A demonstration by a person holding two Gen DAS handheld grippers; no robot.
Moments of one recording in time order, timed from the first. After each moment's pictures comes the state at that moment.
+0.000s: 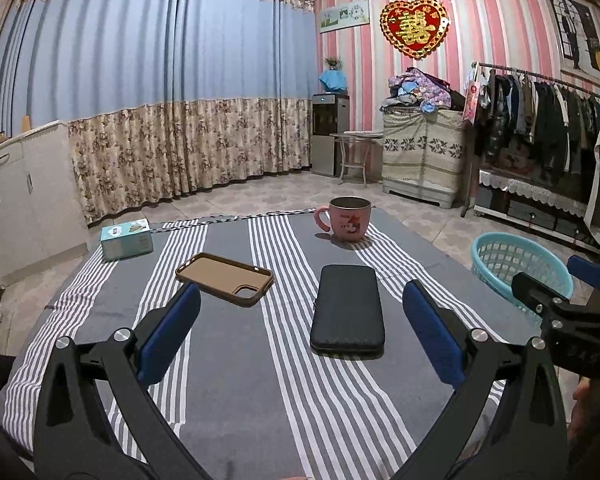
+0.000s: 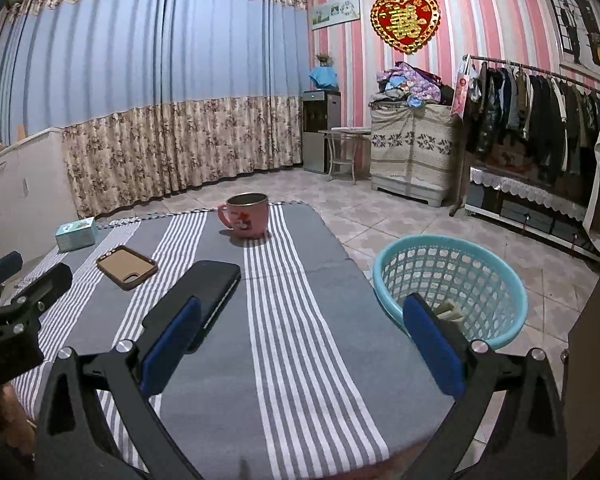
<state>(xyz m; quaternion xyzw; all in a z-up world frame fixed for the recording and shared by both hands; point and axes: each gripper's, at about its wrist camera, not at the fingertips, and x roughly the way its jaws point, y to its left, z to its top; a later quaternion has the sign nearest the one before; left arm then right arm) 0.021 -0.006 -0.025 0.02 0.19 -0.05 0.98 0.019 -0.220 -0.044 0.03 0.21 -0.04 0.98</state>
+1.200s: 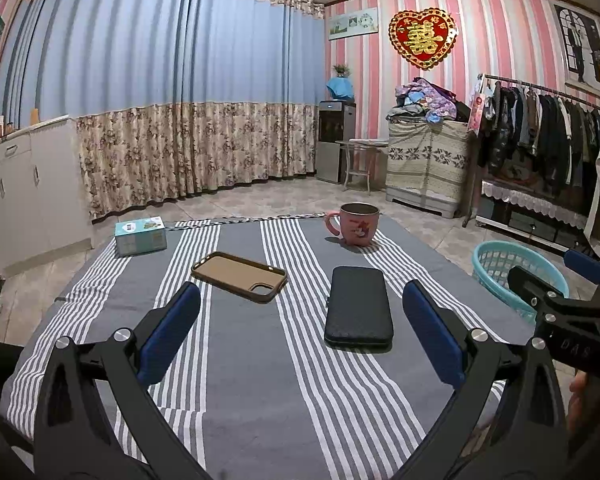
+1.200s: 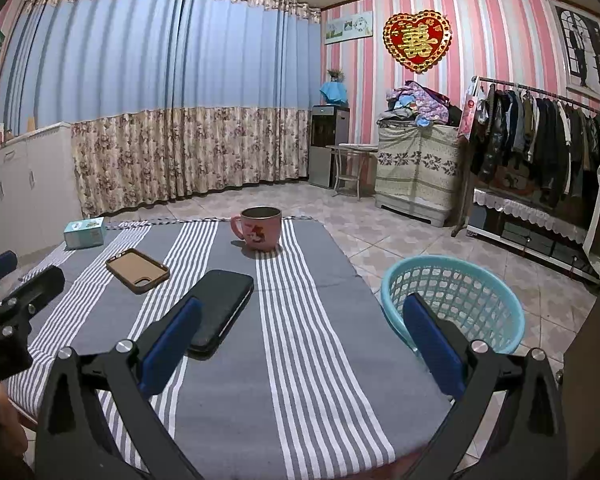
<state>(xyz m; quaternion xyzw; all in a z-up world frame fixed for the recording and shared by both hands) 0.004 0.014 -0.016 0.00 0.18 -0.04 0.98 0.013 -0.202 -0.031 0.00 0.19 -0.04 0.98</state>
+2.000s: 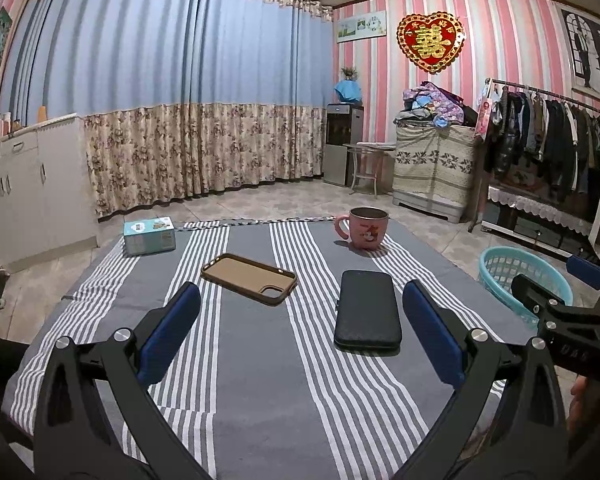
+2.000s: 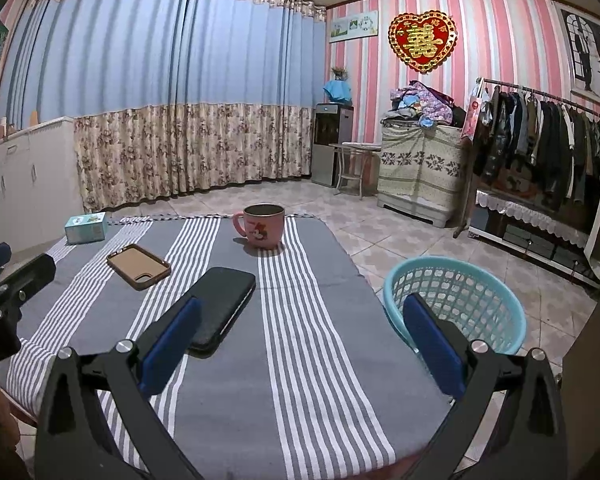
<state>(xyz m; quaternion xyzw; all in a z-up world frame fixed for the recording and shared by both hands) 0.004 0.024 -0.015 0.00 0.18 -0.02 0.98 0.016 -0.197 -0.033 -0.01 0.19 -0.03 0.98</state>
